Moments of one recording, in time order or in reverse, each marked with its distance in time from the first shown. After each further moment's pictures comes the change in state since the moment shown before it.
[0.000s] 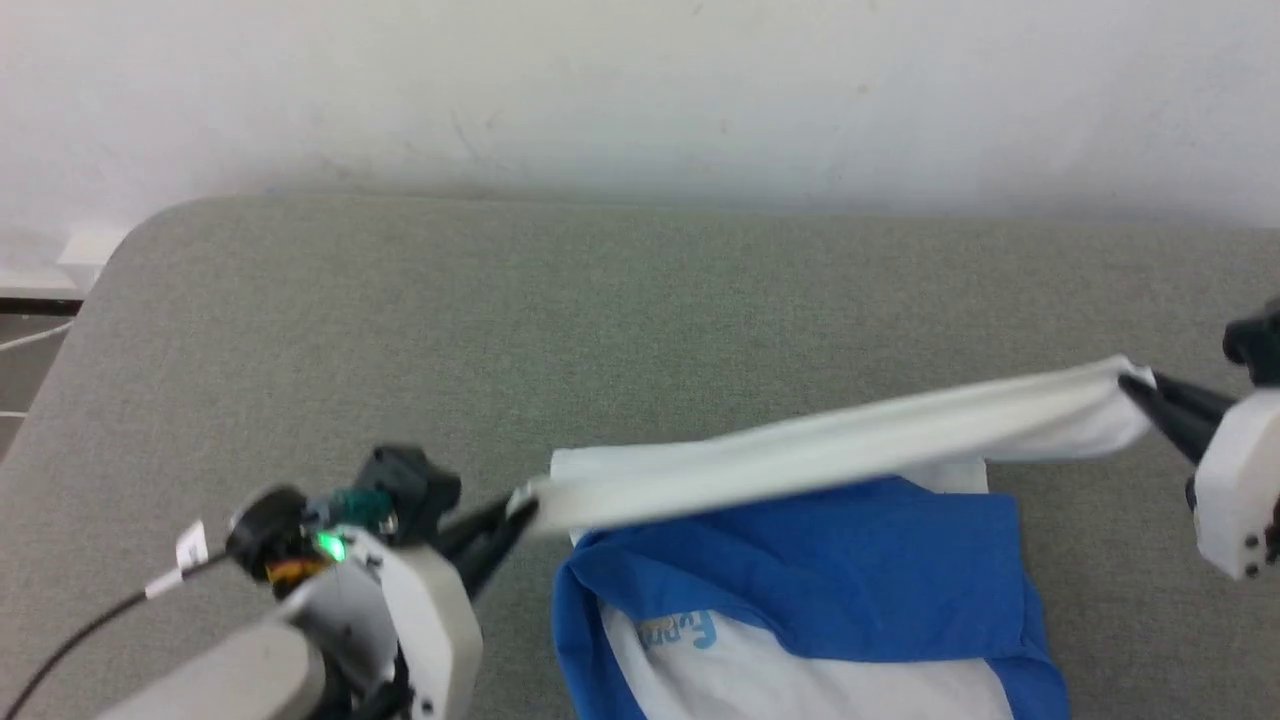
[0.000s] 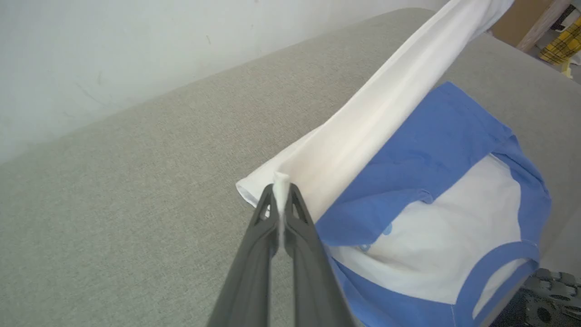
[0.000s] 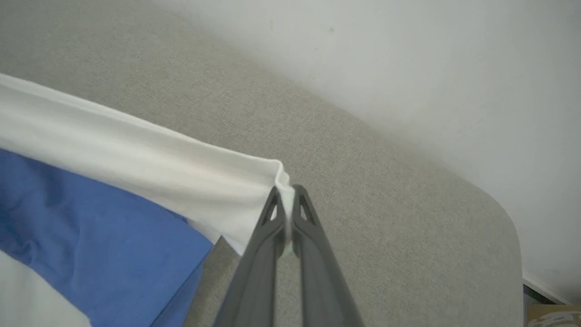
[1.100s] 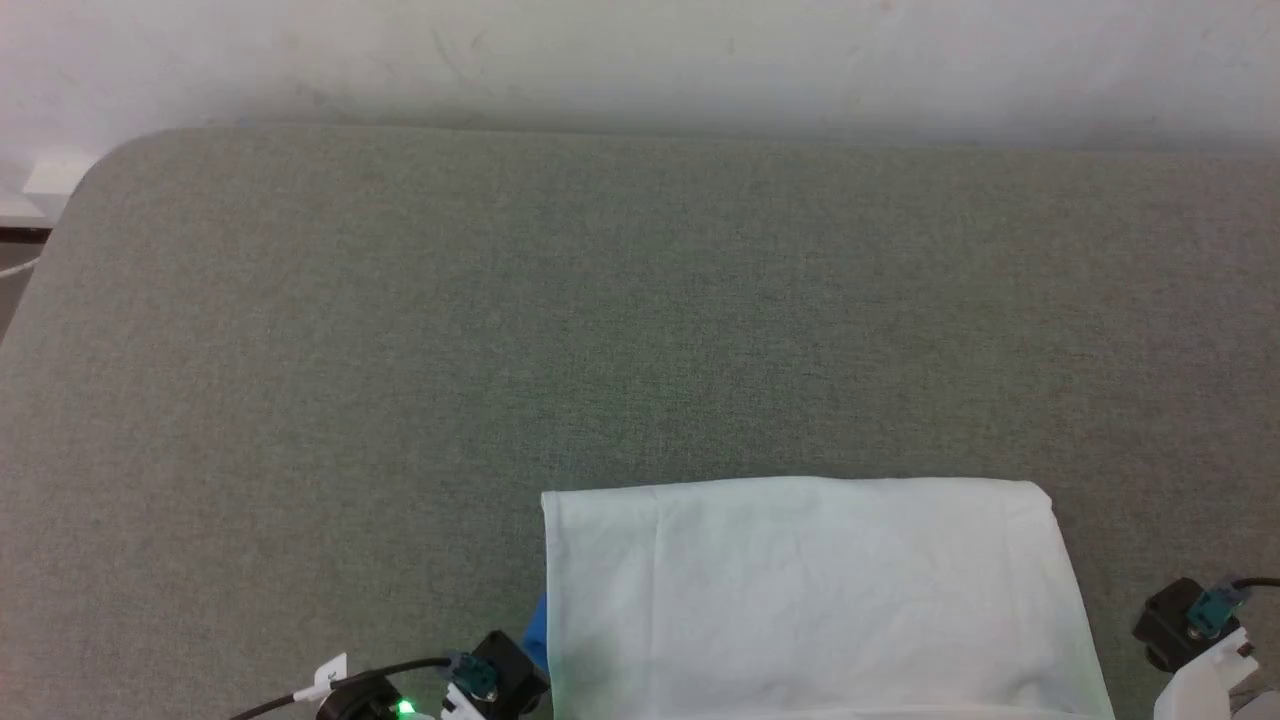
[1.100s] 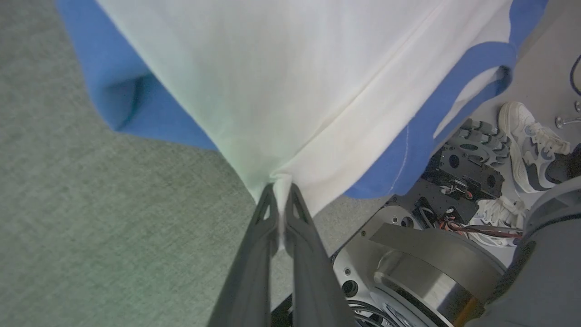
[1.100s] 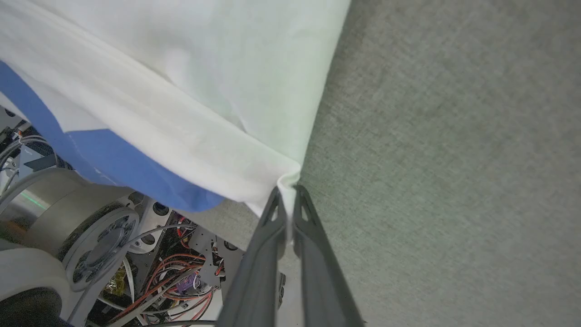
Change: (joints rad) left arm 0.146 -0.071 -0.208 0.138 -0.018 -0.111 0.110; right arm 0.557 0.049 -0.217 -0.307 -0.017 0.000 0.589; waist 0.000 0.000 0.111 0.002
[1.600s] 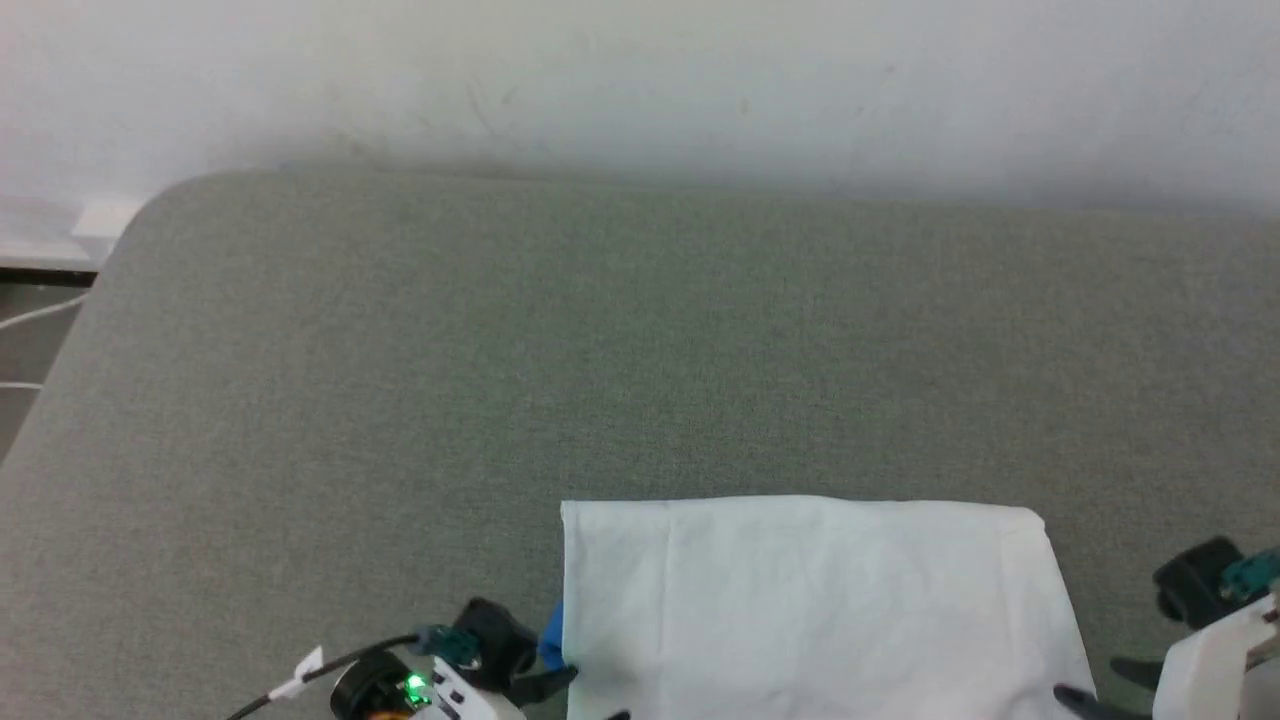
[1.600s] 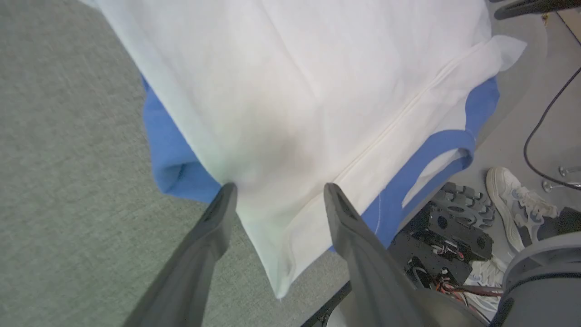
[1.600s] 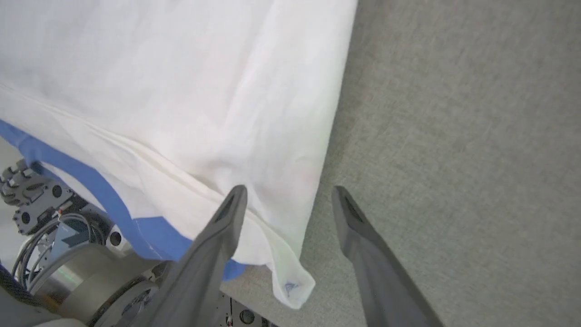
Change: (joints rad) left arm 0.003 -0.057 0.040 0.062 -0.044 -0.034 -0.129; right arm -0.018 0.062 -0.030 0.049 0.048 0.000 -0.169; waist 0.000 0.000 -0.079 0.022
